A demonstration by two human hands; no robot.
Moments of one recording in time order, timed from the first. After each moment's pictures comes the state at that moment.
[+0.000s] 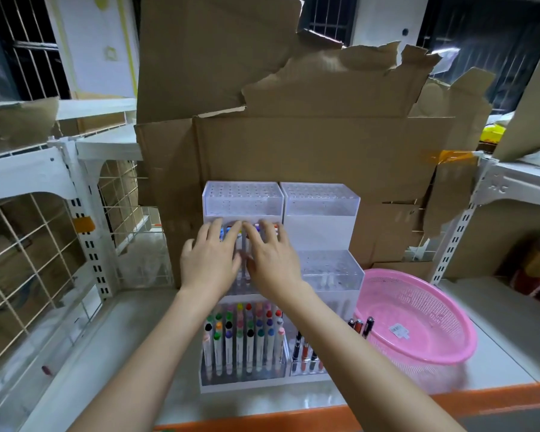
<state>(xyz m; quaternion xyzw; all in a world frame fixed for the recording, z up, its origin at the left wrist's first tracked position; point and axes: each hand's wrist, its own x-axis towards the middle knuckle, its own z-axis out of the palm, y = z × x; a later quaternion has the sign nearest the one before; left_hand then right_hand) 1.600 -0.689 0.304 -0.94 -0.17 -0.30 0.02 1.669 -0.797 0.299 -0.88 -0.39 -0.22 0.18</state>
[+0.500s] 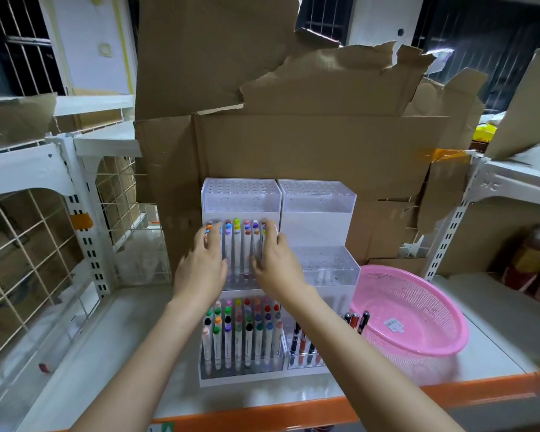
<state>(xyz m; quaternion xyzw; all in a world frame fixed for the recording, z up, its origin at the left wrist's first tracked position) 1.584 -0.686 0.291 -0.94 -0.19 -0.27 -0.12 1.658 -0.812 0.298 -0.89 -0.32 -0.10 0.31</state>
